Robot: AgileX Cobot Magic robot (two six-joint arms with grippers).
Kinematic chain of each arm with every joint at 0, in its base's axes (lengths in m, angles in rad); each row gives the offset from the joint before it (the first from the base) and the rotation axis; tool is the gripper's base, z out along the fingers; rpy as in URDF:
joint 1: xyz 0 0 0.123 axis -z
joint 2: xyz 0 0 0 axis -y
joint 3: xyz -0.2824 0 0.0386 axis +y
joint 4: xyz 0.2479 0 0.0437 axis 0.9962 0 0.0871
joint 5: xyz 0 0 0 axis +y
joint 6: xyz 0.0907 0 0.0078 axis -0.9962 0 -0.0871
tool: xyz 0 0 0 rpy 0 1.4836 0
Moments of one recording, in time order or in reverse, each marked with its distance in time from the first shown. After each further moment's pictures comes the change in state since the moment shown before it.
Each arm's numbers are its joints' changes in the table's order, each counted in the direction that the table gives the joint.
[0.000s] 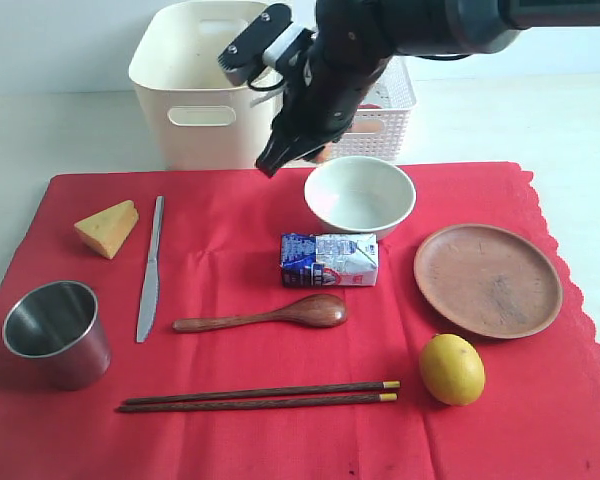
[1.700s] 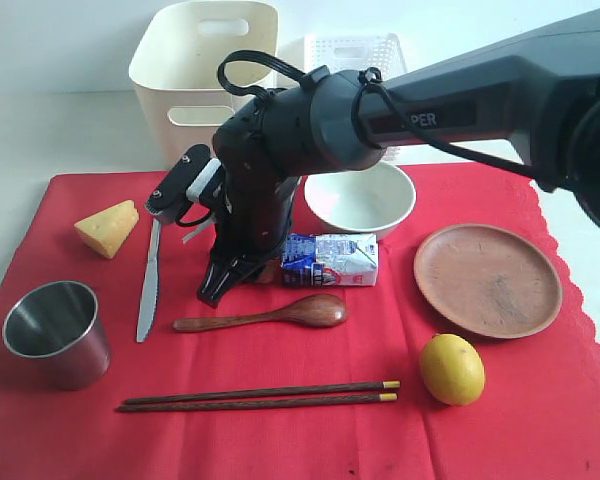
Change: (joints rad) left arm 0.000 0.000 0.000 0.000 0.000 0.000; right arm -0.206 -0.181 0.000 0.066 0.084 0.004
